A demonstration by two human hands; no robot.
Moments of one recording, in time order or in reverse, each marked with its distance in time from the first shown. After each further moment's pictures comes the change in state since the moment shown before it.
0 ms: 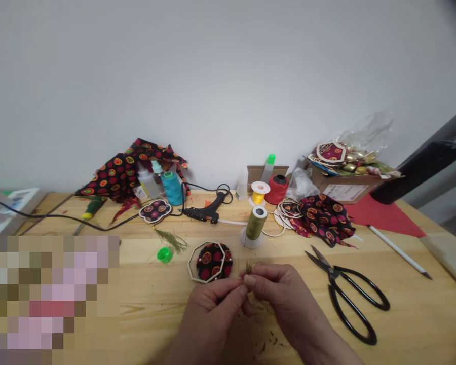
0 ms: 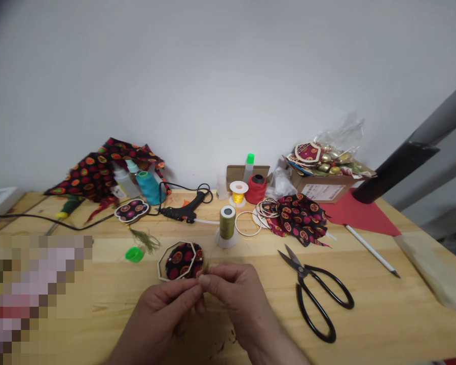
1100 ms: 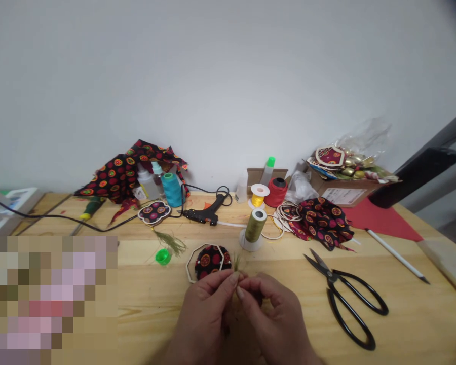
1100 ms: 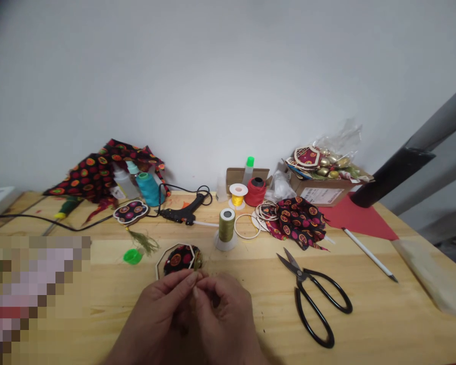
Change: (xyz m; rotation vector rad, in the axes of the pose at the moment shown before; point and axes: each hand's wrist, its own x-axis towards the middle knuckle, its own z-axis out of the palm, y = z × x) left_hand 0.007 -0.003 0.008 -0.549 0.069 -0.181; right_hand -0.010 0.025 0.010 -0.676 0.306 -0.413
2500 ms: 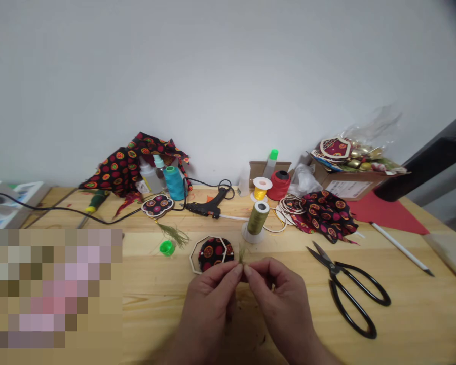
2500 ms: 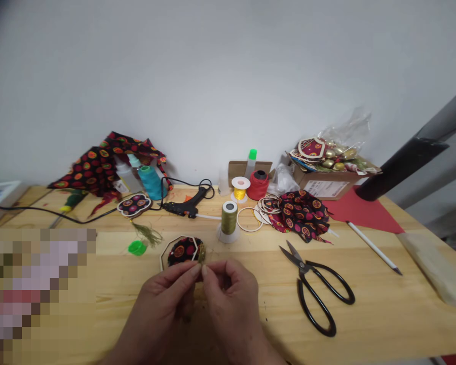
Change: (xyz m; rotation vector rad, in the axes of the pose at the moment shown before) left_hand 0.000 -0.010 -0.008 0.245 0.076 0.107; right_hand 0.011 -0.018 0.000 0.332 0.112 0.315
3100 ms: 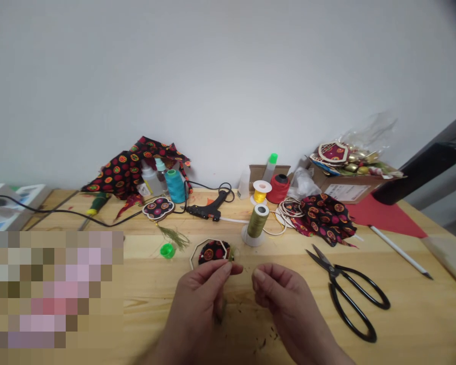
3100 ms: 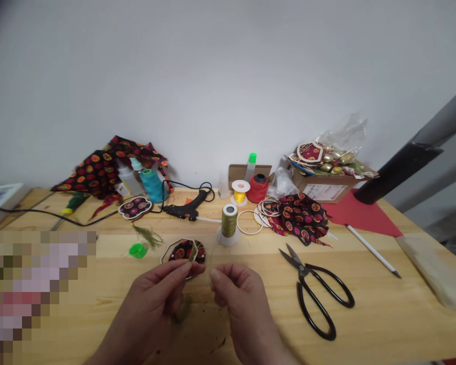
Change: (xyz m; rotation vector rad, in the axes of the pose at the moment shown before) left_hand 0.002 0.017 -0.011 0.052 0.038 0.054; right_hand 0.003 0.015 -0.017 0.333 -0.182 0.263
